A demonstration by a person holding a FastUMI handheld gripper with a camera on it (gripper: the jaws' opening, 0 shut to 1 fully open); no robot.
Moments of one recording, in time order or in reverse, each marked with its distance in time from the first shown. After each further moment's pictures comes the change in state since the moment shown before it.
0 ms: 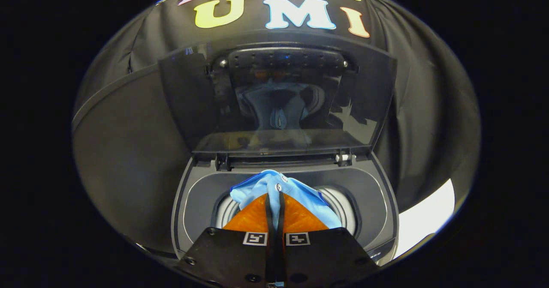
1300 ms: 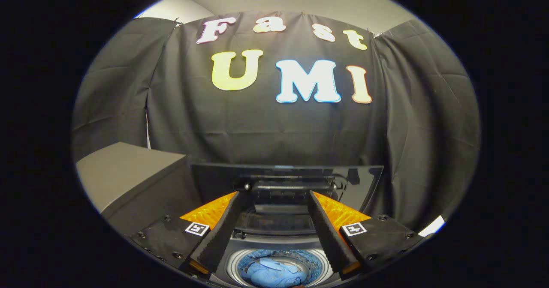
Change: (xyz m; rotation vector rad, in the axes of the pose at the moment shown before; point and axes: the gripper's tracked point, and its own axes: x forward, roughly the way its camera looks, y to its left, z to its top) arm -0.079 0.015 0.173 -0.077 -0.507 0.019
